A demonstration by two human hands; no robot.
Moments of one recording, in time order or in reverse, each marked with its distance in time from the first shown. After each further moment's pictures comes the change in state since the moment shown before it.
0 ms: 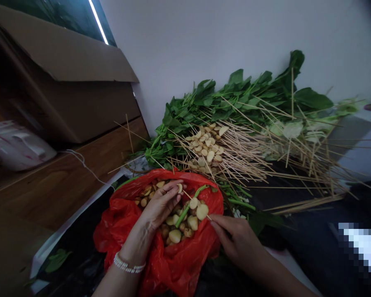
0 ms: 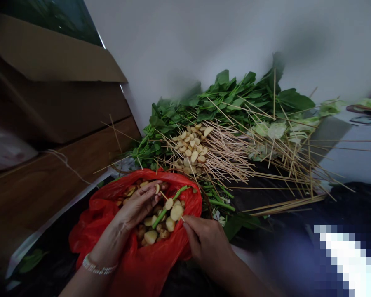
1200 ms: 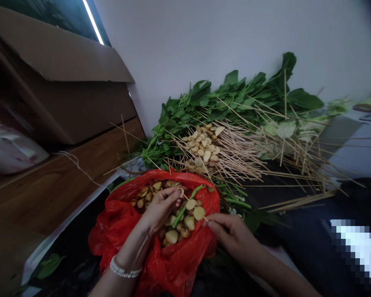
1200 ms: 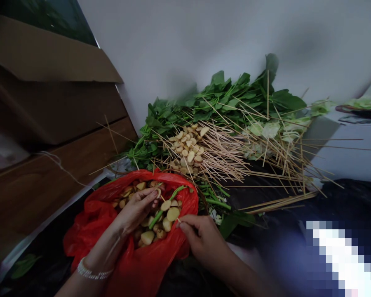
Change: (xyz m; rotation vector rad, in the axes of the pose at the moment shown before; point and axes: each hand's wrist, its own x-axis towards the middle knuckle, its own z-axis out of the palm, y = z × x) left_hand -0.003 -0.008 0.007 0.227 -0.033 0.022; right_hand 0.006 -0.009 -0.007 0.102 -0.161 0.138
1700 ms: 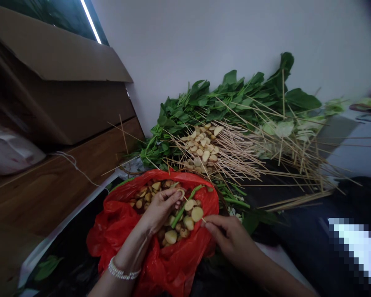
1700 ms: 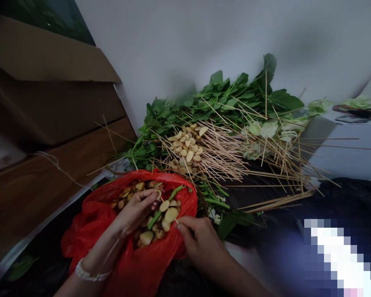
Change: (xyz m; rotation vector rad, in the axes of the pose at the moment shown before) left_hand -0.001 -0.001 0.001 0.061 -0.014 -0.012; right_hand 0.000 0.000 0.005 -0.053 0.057 -0.042
